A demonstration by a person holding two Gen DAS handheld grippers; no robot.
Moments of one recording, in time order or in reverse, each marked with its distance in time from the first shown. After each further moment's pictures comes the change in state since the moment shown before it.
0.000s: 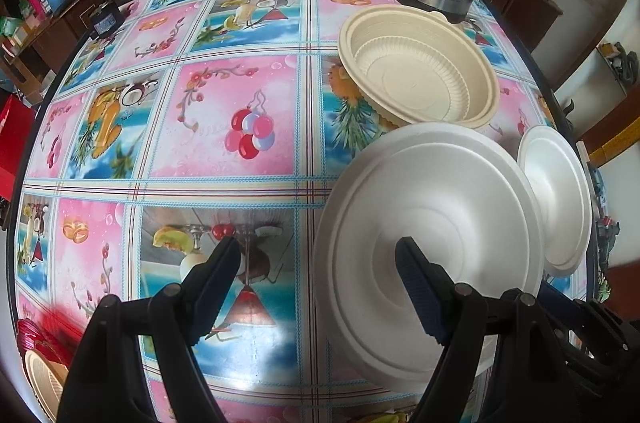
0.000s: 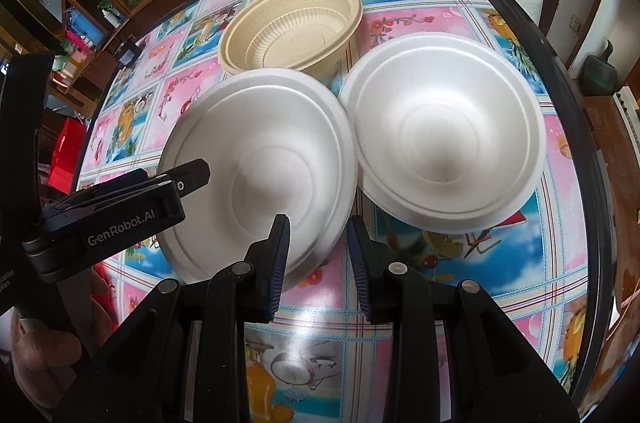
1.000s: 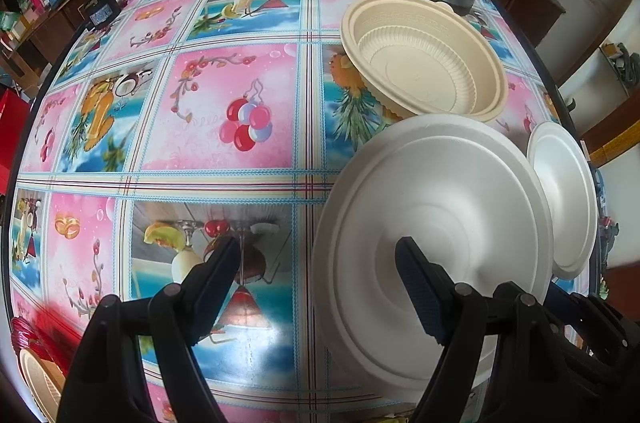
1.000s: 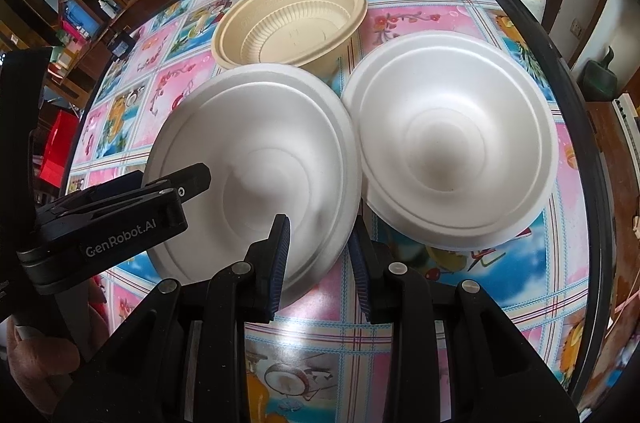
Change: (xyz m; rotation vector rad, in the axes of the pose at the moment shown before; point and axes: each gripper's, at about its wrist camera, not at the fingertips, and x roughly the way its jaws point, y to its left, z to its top) left arm 0.009 0.002 0.000 -0.009 0.024 -0.011; right arm 0.012 0.003 0.006 -0.030 0.024 -0.020
